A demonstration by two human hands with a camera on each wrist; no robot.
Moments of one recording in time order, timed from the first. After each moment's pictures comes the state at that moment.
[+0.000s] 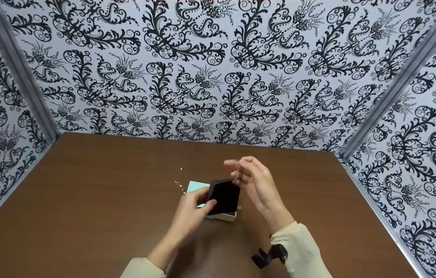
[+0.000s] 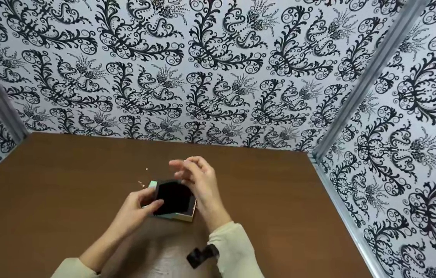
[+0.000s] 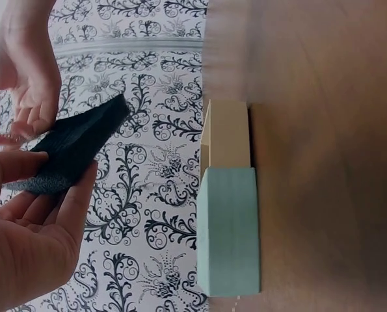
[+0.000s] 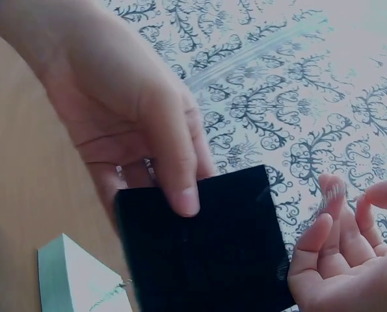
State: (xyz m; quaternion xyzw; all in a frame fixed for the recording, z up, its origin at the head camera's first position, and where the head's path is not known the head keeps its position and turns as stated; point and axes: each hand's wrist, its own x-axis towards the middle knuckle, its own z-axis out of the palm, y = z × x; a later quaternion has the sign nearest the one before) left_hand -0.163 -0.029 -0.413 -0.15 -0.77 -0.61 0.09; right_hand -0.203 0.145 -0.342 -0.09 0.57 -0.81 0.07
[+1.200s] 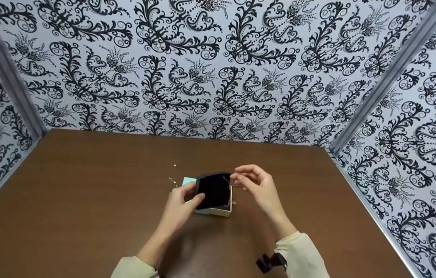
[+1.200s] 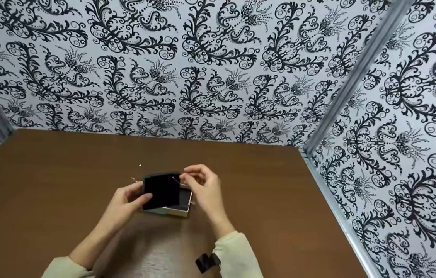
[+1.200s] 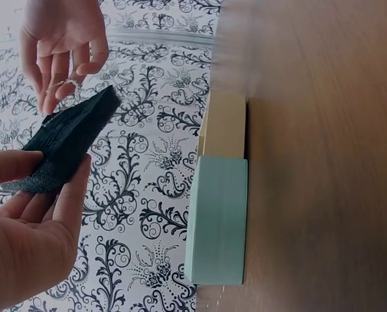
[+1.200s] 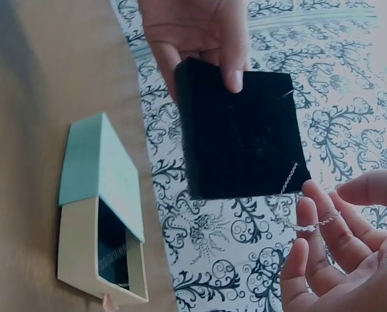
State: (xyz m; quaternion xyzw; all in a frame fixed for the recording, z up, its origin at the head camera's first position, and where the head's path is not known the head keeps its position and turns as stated) left_hand -0.164 -0.044 -0.421 -0.14 -0.74 -0.65 0.09; right_hand -0.194 0.169 -0.372 -0.14 0.75 -0.65 -0.04
